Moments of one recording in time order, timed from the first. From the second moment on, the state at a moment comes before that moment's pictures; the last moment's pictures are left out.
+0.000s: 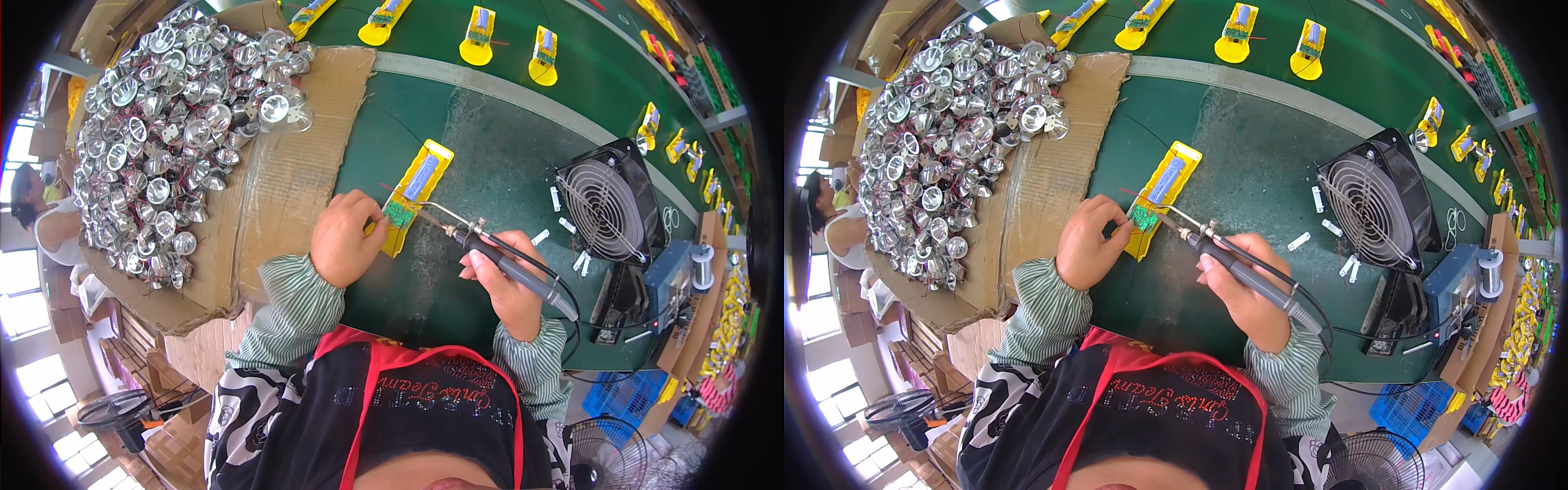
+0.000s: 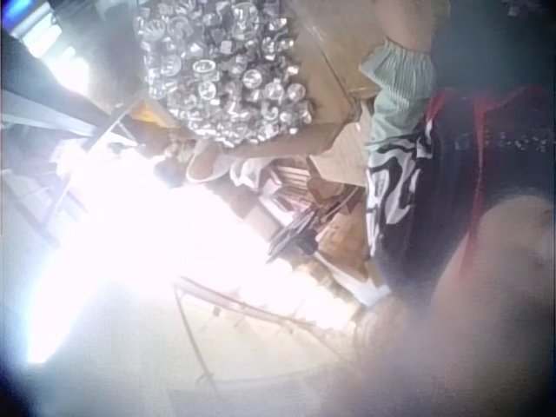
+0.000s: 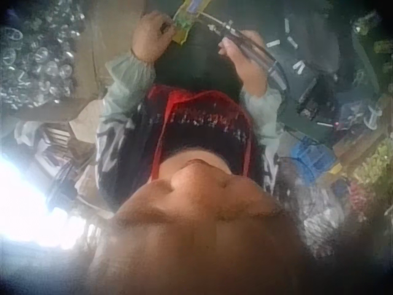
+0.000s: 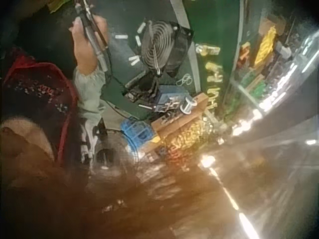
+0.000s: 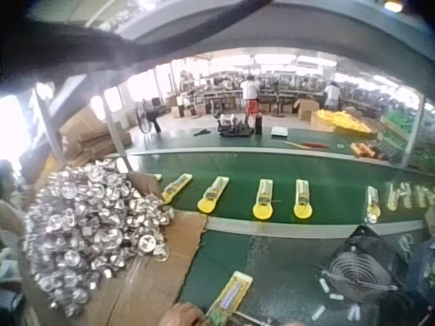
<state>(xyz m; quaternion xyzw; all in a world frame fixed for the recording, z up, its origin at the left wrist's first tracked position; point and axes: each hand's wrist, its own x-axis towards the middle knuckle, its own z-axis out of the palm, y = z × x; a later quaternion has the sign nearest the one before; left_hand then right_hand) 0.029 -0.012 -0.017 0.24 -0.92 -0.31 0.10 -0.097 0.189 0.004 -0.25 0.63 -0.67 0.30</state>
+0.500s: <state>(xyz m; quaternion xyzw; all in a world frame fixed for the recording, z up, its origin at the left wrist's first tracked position) 0.001 -0.003 0.009 0.23 -0.91 -0.33 0.11 -0.103 0.241 0.000 -0.21 0.64 -0.70 0.24</state>
